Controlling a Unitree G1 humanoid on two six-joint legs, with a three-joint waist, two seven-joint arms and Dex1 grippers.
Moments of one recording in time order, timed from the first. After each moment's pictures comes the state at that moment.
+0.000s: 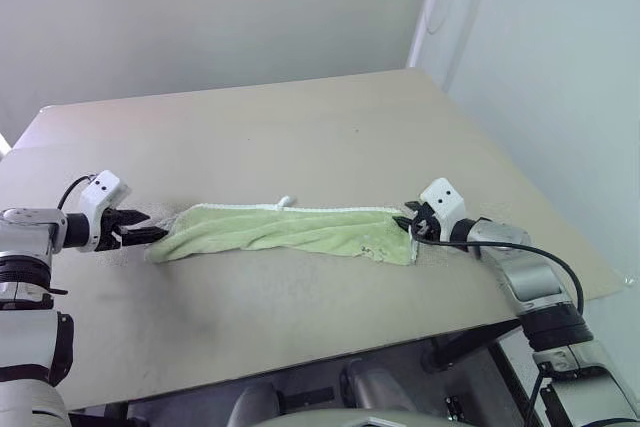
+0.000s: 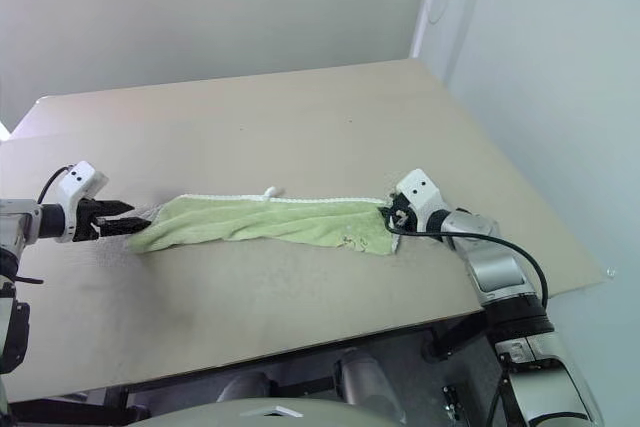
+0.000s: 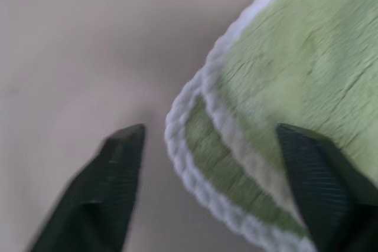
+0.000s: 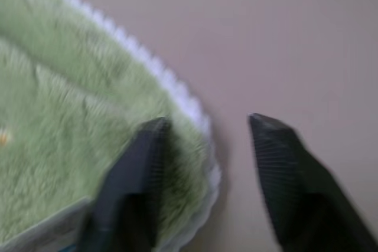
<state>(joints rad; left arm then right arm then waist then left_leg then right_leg) -0.69 0.91 -0.03 1.08 -0.10 0.13 -1.27 -0.34 -0.56 0.10 0.14 0.15 0.36 0.65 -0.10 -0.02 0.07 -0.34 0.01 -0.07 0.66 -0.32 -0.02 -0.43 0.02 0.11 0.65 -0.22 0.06</state>
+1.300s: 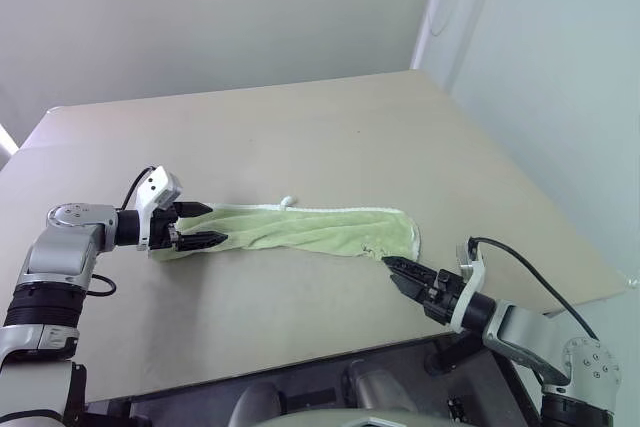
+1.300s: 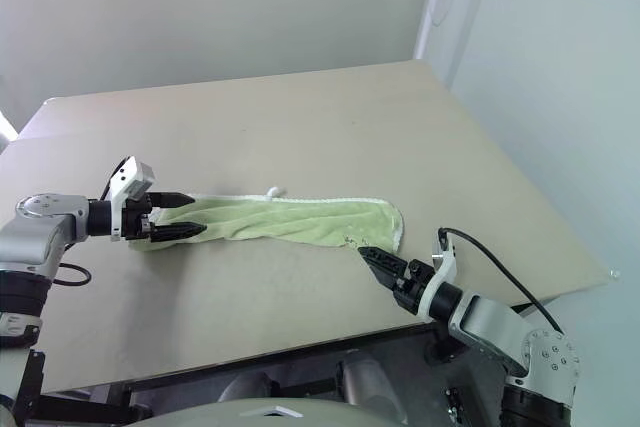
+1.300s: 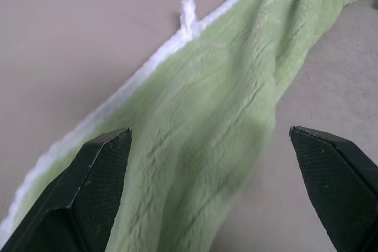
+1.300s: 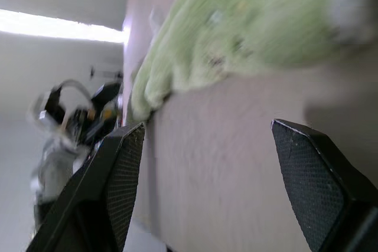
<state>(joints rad) -0.41 0.80 0.04 0.34 -0.28 0.41 -1.30 0.08 -0.30 -0.39 -0.18 1.90 1.19 -0.43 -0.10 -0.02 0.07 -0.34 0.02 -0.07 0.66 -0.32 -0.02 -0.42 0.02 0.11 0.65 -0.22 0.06</state>
